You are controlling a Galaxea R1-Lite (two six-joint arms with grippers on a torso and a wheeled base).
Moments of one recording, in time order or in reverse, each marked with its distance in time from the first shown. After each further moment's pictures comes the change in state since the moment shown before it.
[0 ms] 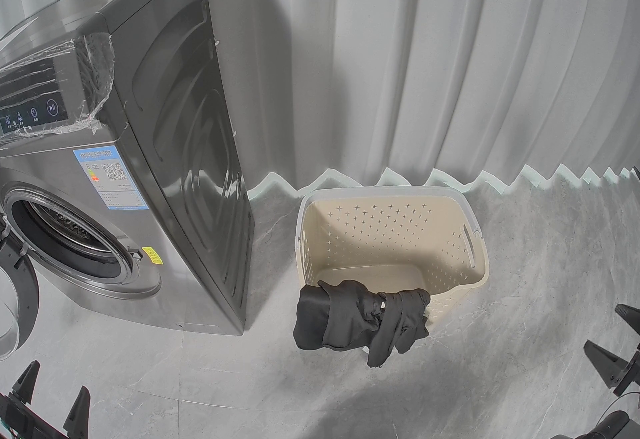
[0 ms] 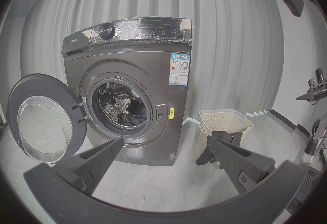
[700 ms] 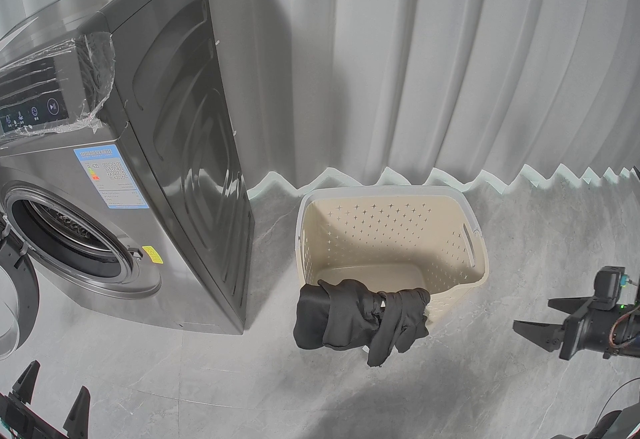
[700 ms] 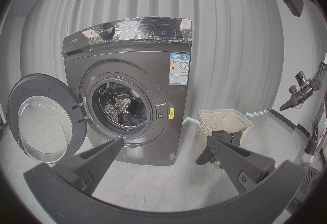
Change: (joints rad) left arm 0.000 0.000 0.000 0.000 0.000 0.001; right arm 0.205 0.641 -0.004 -0.350 -0.058 0.142
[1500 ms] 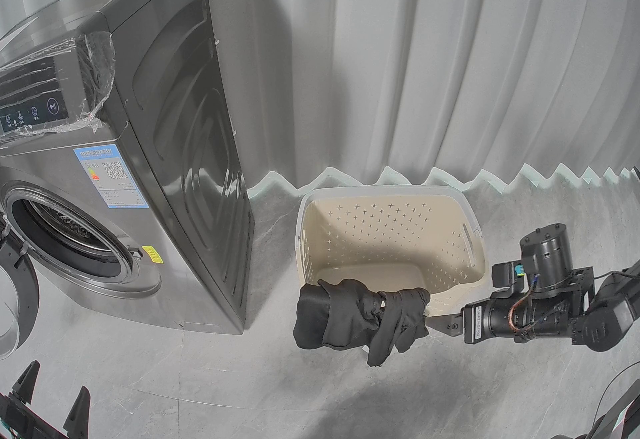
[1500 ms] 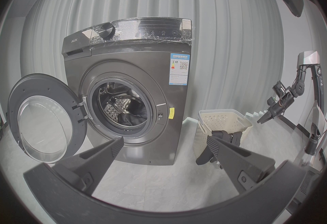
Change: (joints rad) left arm 0.000 0.000 0.000 0.000 0.000 -0.001; right arm 0.224 0.597 -0.236 -0.147 -0.146 0.158
